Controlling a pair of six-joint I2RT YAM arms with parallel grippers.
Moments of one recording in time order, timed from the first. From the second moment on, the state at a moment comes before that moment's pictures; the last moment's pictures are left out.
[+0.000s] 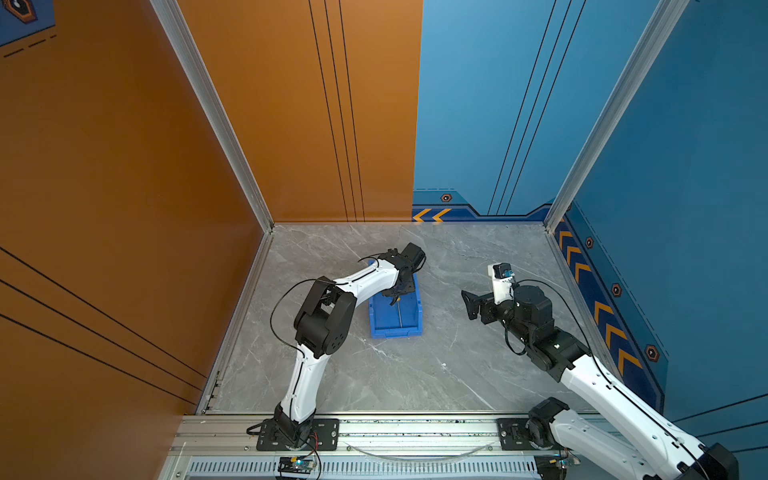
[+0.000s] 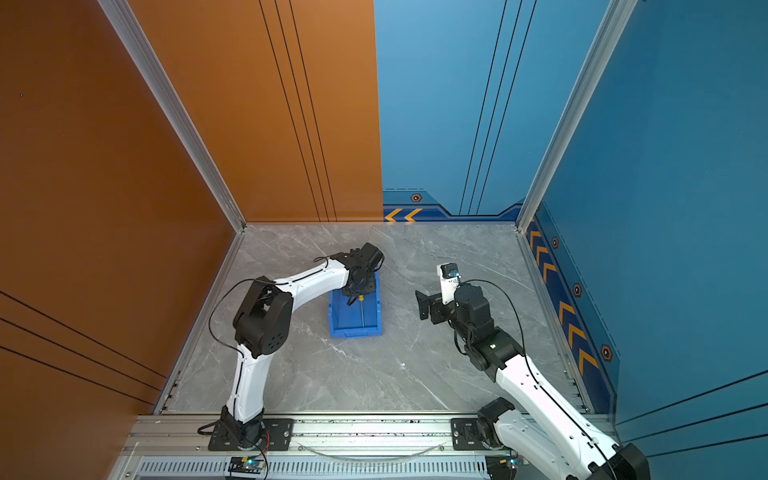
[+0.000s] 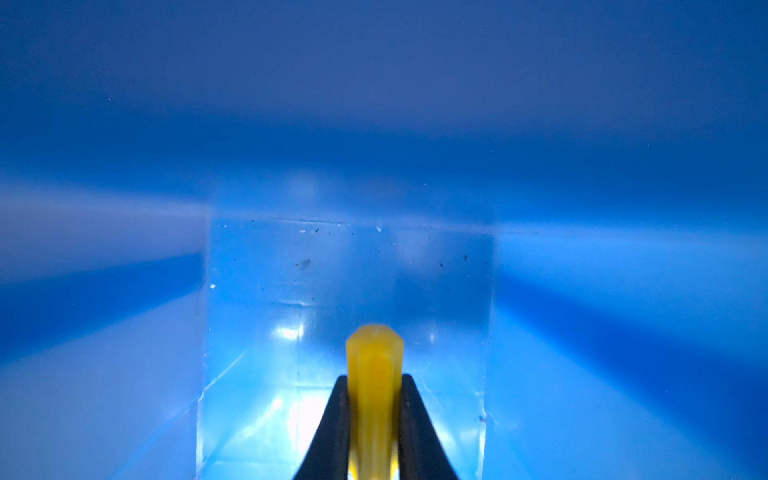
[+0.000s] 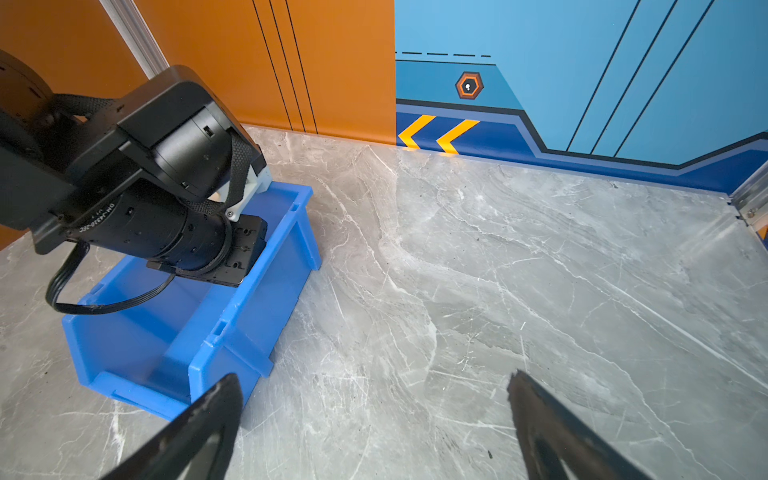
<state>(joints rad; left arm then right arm) -0.63 2.15 1.68 -0.76 -0.26 -0.75 0.48 0.87 0.64 -0.16 0.08 0.13</state>
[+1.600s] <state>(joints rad) -0.72 1.76 1.58 -0.83 -0.35 -0.69 0.42 0.76 0.62 -0.18 0.13 0.16</state>
